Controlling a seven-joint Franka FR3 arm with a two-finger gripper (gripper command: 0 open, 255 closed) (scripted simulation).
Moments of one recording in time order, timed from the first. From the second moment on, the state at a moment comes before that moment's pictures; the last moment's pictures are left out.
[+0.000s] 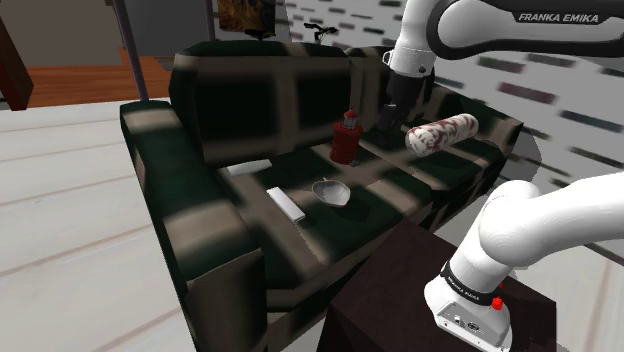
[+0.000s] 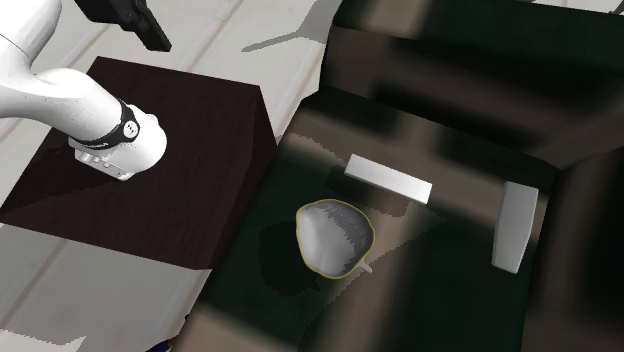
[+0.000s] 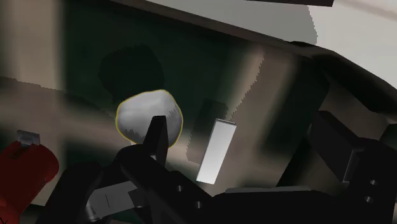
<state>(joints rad) 0.01 -0.79 0.05 -2.43 0.00 1.66 -0.05</state>
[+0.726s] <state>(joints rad) 0.00 -0.52 0.07 -2.48 0.01 1.97 -0.01</state>
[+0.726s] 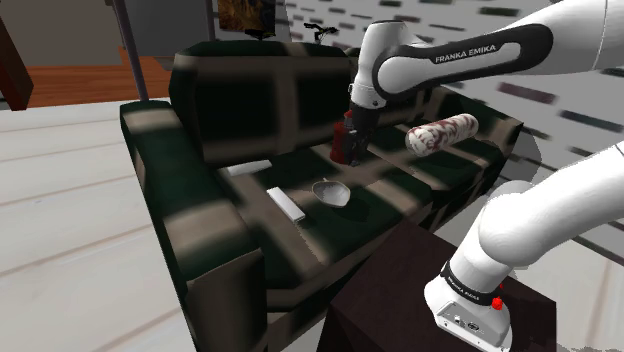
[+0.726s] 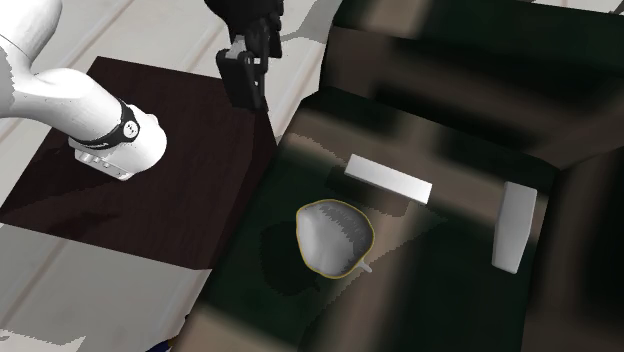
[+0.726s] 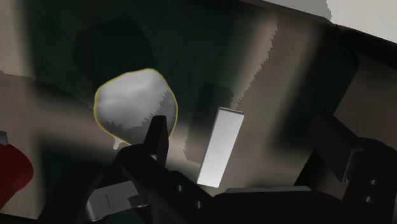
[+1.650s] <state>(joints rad) -0.01 0.02 0.11 -2.30 -0.04 2.34 0.09</state>
